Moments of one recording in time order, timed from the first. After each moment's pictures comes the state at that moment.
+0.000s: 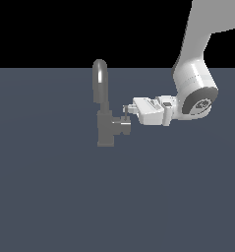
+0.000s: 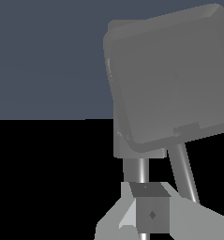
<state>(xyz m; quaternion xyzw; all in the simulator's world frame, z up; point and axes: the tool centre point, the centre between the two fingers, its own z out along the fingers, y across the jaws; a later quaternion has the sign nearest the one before) 0.039 -0.031 0.151 -0.50 0.50 0.50 0.49</state>
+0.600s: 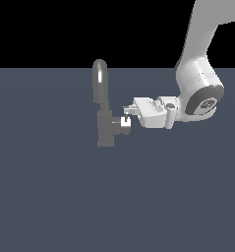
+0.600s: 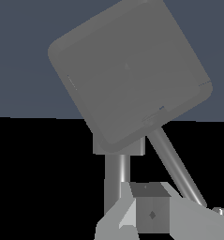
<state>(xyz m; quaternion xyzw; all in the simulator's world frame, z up) 0.017 -0.031 0.154 -0.51 0.49 0.50 0.50</state>
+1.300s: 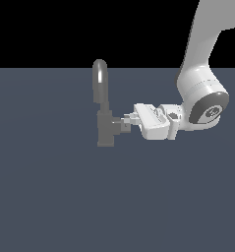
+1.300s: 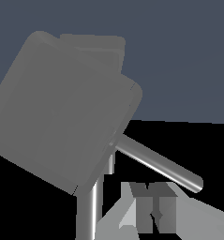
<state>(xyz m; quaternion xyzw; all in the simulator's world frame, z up) -0.013 -0.032 0.134 -0.52 0.48 0.50 0.50</state>
